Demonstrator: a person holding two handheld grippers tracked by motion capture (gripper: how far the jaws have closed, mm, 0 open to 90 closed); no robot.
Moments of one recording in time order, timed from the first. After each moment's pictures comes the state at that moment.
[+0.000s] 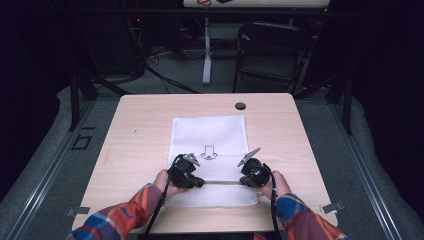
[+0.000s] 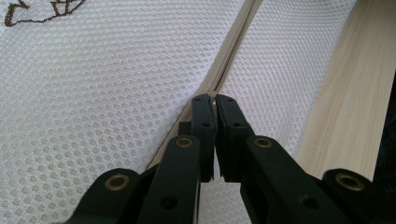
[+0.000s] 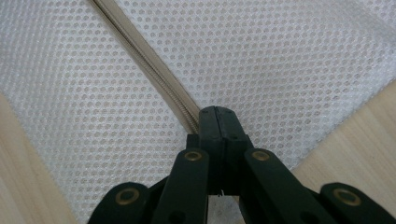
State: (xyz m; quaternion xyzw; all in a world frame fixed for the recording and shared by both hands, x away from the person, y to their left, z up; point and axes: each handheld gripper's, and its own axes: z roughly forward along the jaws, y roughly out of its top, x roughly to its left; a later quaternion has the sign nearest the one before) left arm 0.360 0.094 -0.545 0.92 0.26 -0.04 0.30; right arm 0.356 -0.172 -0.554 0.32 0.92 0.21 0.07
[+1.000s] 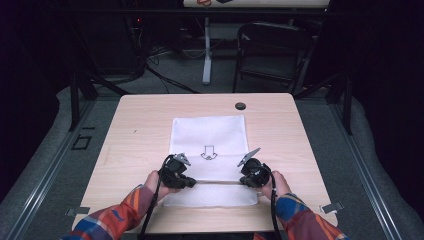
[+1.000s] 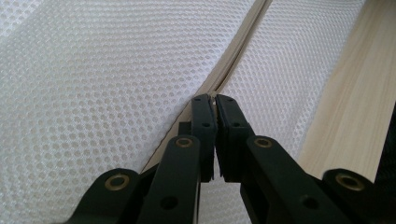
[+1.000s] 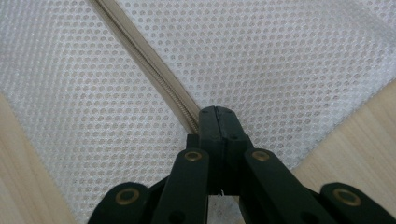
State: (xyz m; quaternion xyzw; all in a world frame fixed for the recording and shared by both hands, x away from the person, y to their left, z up) left arm 0.357 0.123 -0.543 0.91 0.29 -0.04 0.30; right arm 0.356 -0.171 -0.554 0.32 0.92 0.21 0.07
